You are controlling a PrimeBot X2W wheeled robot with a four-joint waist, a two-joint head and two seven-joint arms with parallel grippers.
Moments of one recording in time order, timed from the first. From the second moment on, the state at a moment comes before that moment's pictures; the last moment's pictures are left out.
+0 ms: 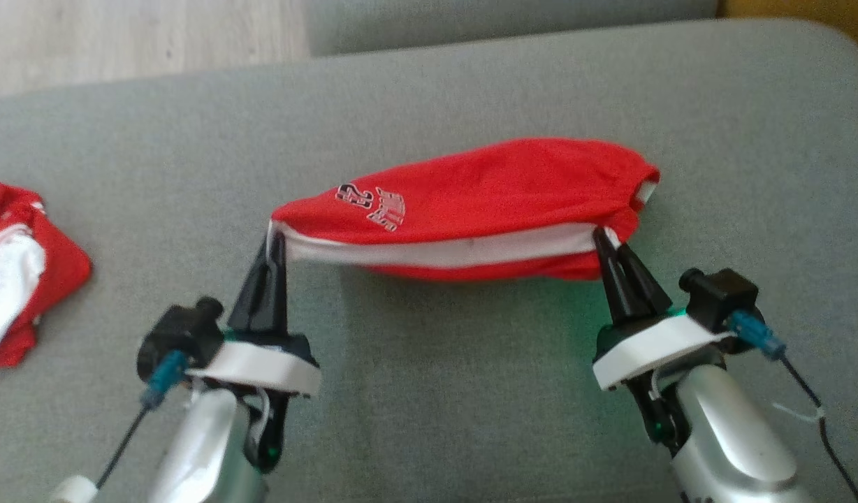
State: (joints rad) left arm -0.30 0.05 -0.21 0.46 -0.31 -0.13 -0.26; right arm -0.30 -0.08 0.27 0.50 0.29 0.13 -0.25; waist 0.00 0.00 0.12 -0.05
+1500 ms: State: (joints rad) left arm -0.60 0.07 -0.09 0.42 -0.19 -0.10 -0.26; right arm -0.84 -0.21 0.43 0.61 0.36 0.13 -0.26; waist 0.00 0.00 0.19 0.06
